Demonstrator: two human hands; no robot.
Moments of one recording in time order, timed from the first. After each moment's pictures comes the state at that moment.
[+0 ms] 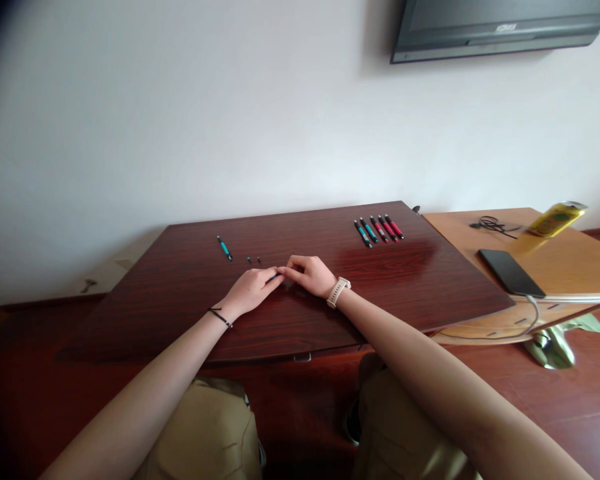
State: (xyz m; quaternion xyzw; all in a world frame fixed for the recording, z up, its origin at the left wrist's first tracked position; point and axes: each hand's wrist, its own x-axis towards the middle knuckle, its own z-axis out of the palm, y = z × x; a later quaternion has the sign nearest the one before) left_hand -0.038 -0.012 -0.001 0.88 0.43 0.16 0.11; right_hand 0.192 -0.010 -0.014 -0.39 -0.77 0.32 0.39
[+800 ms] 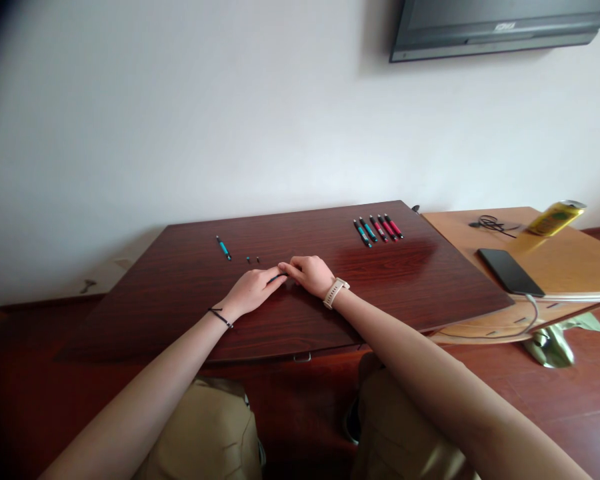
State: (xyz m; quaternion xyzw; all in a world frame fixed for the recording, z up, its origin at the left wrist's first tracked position) left_hand -0.035 -0.013 -0.001 0.89 0.43 0.14 0.09; right_hand 0.189 -0.007 -0.017 -0.46 -0.77 0.25 0.36
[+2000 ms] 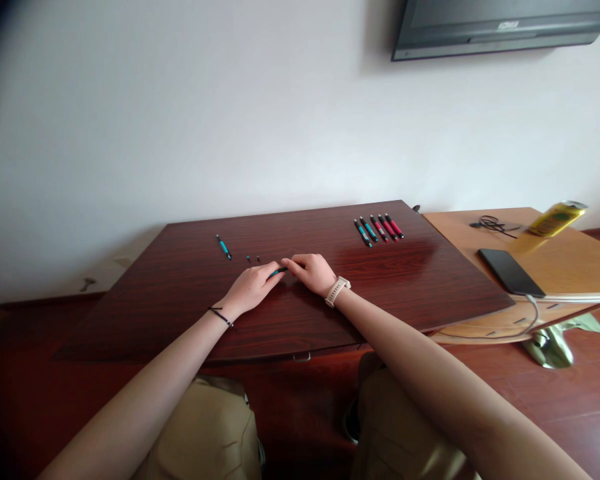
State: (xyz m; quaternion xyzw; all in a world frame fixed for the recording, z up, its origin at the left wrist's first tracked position) left_hand -0.035 -0.012 -0.001 0.88 0.43 0.18 0.10; right_hand 0.193 -0.007 -0.016 -0.44 -0.77 0.25 0.38
